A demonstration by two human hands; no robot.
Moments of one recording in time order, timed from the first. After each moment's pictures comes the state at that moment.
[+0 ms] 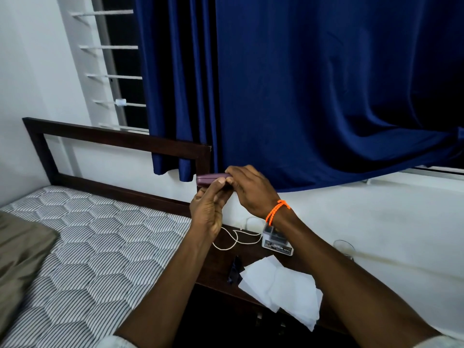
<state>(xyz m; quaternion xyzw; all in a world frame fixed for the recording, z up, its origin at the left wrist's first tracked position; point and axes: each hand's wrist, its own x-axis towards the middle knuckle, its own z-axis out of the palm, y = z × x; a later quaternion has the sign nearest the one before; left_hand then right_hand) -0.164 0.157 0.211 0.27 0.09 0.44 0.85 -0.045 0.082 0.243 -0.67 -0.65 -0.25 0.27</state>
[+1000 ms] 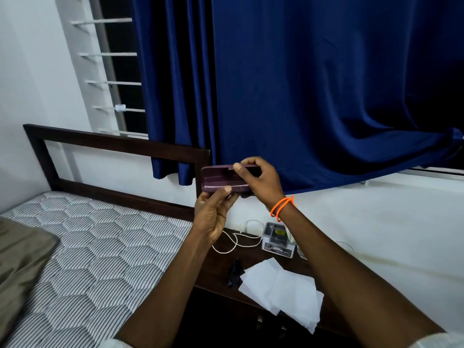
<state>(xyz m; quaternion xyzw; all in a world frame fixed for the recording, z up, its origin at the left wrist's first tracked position) -0.165 0.152 0.214 0.32 0.05 0.41 0.85 -0.044 0.073 0.267 -0.62 -0.44 0.08 0.65</state>
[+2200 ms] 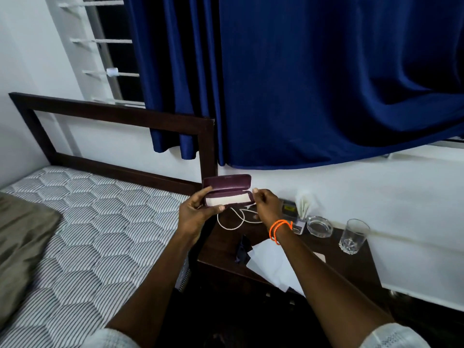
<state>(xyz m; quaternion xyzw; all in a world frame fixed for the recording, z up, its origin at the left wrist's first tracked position) -0.191 0.219 0.101 0.54 0.24 0.37 0.72 -0.007 0.110 0.090 -0.74 -0.24 0.16 0.61</state>
